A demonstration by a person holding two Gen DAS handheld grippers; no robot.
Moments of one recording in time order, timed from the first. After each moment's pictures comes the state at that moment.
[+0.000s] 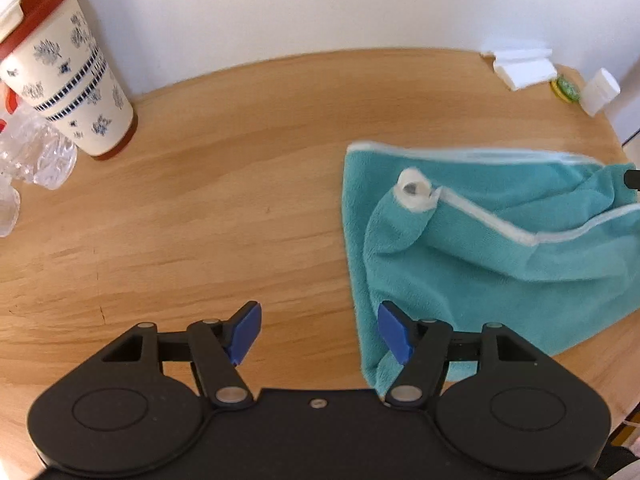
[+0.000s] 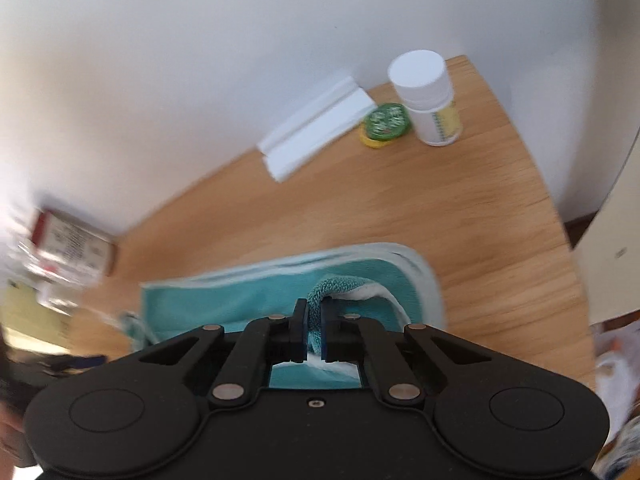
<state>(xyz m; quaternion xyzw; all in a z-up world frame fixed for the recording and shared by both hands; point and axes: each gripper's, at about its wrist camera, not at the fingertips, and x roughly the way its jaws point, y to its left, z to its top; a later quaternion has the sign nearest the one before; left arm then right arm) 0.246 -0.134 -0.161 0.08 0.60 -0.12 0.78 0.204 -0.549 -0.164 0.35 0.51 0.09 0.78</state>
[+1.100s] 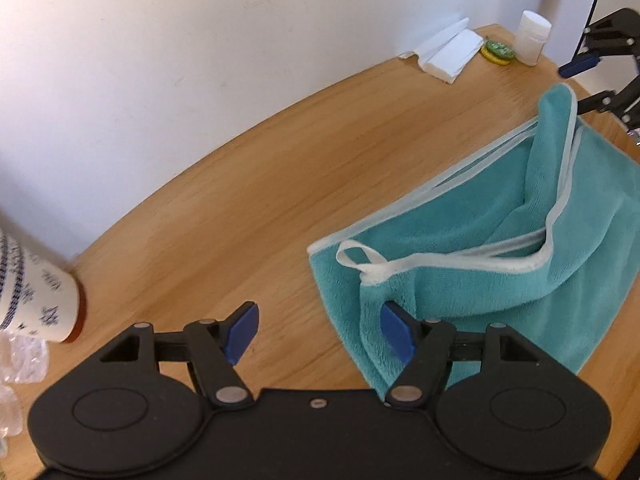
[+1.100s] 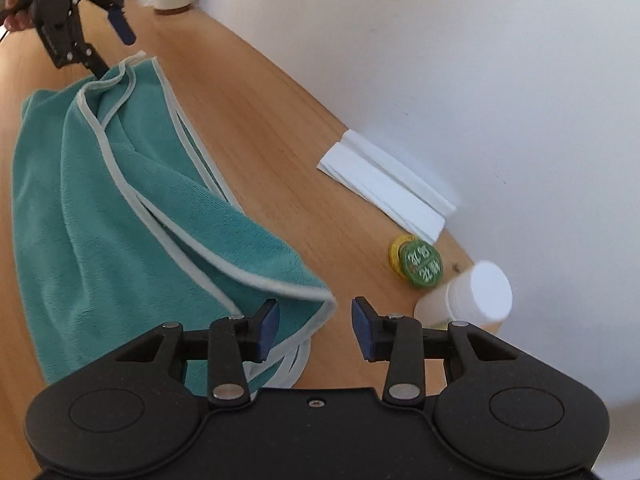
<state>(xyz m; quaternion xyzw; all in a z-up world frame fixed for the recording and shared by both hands) 0.288 -0.163 -0.182 0.22 0.51 -0.27 0.79 0.237 -0.491 -0.176 -0.27 0.43 0.29 0.81</state>
